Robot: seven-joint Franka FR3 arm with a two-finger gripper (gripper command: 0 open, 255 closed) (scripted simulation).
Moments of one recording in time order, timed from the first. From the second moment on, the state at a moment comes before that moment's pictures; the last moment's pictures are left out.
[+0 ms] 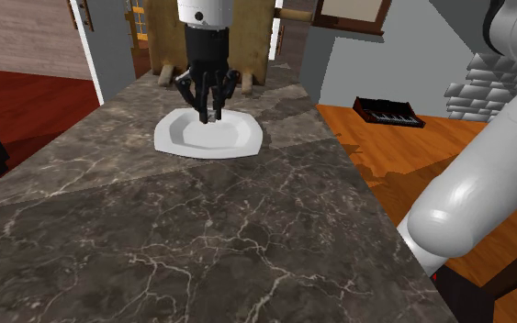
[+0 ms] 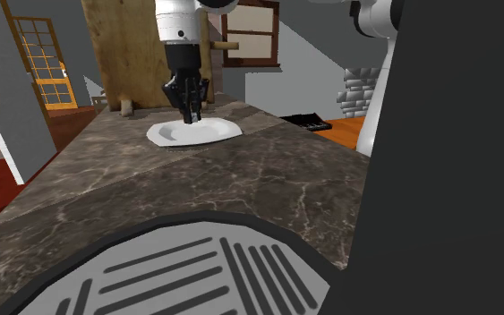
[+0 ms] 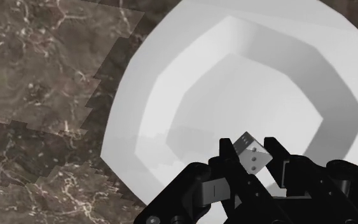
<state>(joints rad) -0.04 -0.11 0.58 -1.79 0.02 1.67 0.57</state>
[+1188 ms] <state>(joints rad) -0.04 -0.11 0.58 -1.84 0.02 1.72 0.57</state>
